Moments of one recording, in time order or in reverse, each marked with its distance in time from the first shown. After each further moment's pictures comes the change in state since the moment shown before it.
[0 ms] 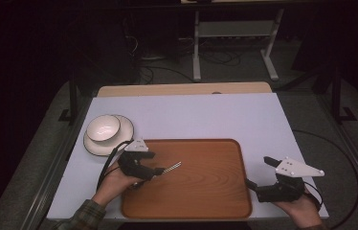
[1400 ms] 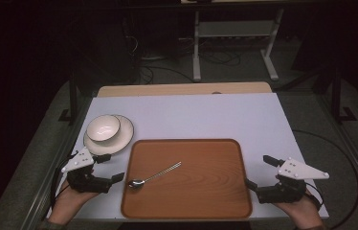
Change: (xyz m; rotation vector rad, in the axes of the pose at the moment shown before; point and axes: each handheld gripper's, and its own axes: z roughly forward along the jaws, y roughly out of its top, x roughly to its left) left arm 0.001 -0.067 -0.110 -0.224 0.167 -0.052; right arm 0.005 0.005 -0.006 -0.072 0.029 -0.008
